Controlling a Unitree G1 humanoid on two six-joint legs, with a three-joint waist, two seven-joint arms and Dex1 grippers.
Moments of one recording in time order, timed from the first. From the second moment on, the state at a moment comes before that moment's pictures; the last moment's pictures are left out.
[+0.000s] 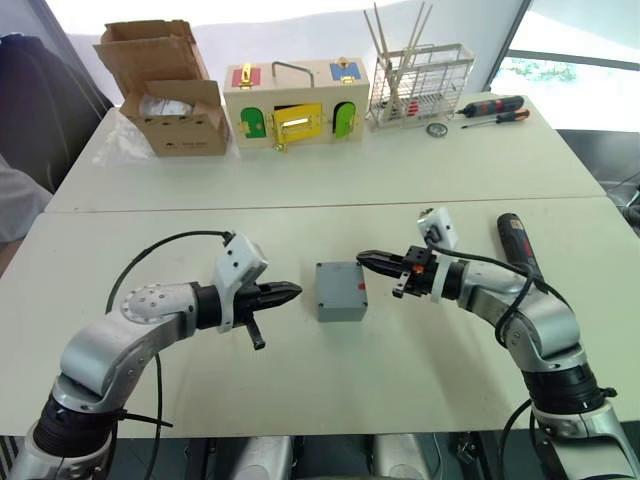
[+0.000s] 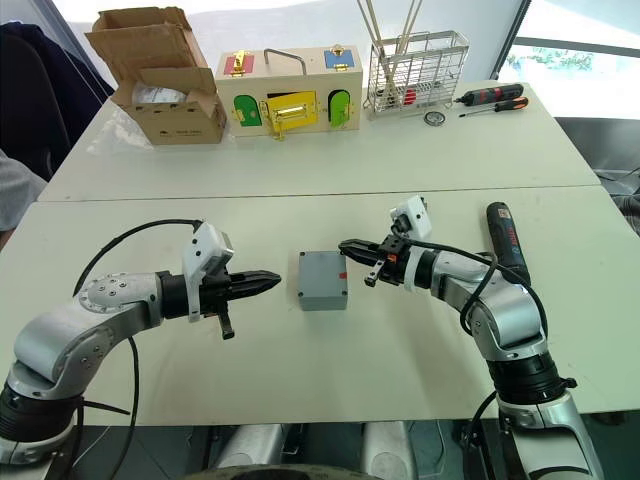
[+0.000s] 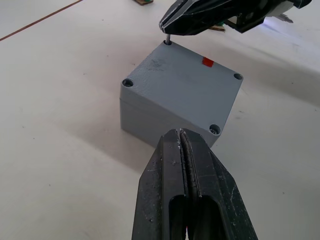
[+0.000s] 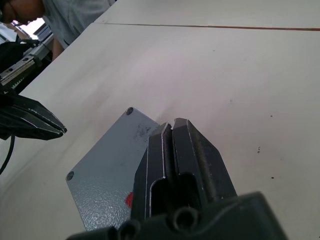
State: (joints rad) left arm -0.23 0.66 -0.04 -0.57 -0.62 0.88 -0.71; right arm -0.36 -0.55 0.07 -0.25 0.49 0.67 0.75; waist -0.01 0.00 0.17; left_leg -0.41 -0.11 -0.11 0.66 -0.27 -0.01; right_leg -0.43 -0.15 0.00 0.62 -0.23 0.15
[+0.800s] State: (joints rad) left arm -0.34 0.58 -0.05 -0.55 -0.68 0.86 -0.73; right arm -0.43 -0.81 -0.14 -0.30 0.58 0.88 0.80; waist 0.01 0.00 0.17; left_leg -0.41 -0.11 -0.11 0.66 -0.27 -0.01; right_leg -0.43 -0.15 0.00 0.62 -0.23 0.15
